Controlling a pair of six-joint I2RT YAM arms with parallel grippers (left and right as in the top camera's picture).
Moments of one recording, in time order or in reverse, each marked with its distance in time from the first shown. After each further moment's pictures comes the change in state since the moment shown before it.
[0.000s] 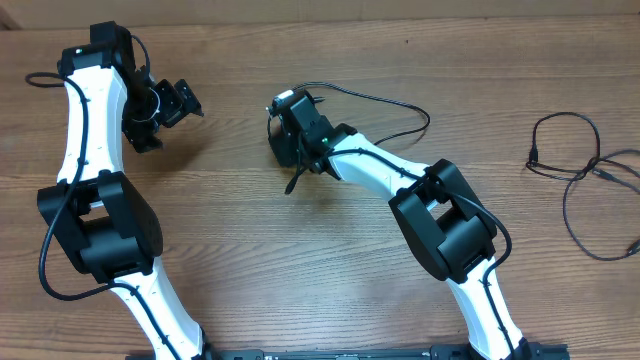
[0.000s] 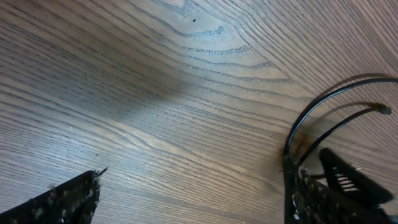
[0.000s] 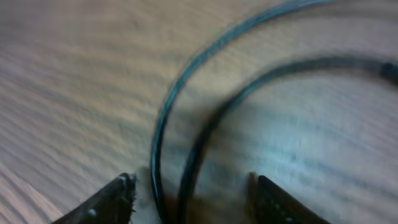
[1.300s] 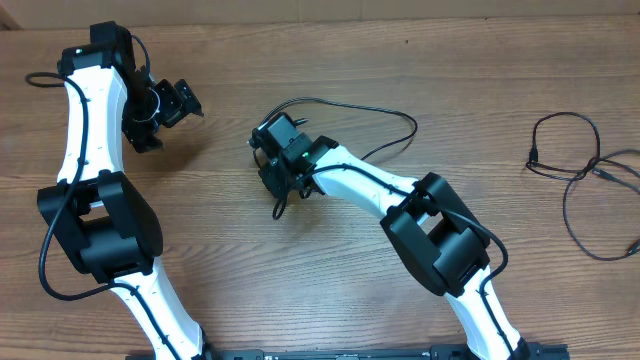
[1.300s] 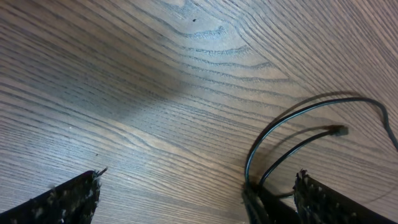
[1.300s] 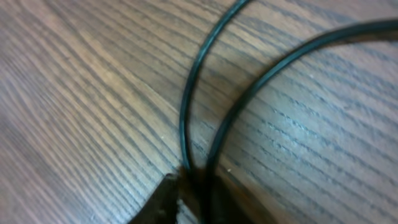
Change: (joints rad) left arm 0.000 0.000 0.000 0.000 0.000 0.000; right arm 0.107 -0.025 0.012 -0.206 -0.072 -0.022
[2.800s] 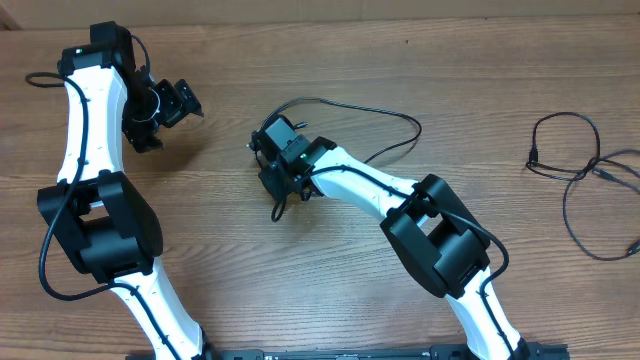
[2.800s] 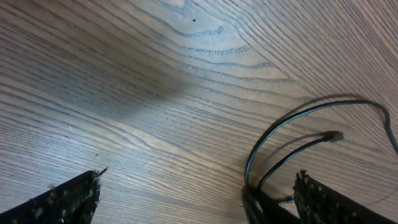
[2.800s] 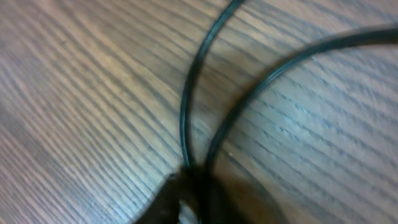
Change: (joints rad) left arm 0.000 0.000 0.000 0.000 0.000 0.000; right arm 0.003 -0.006 0.005 -0.044 -0.006 0.001
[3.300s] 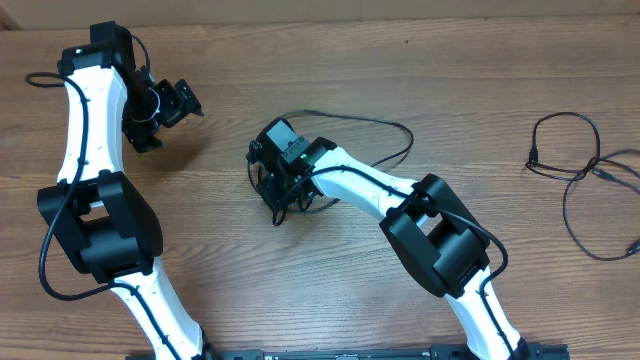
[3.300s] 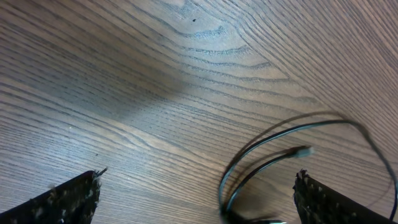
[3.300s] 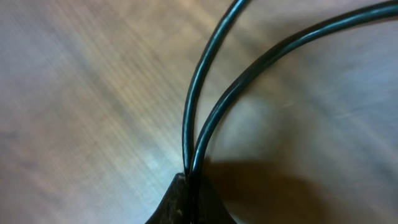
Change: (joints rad) left arm 0.000 0.000 0.000 0.000 0.000 0.000; right arm 0.000 0.000 -0.008 -0.059 -0.260 0.008
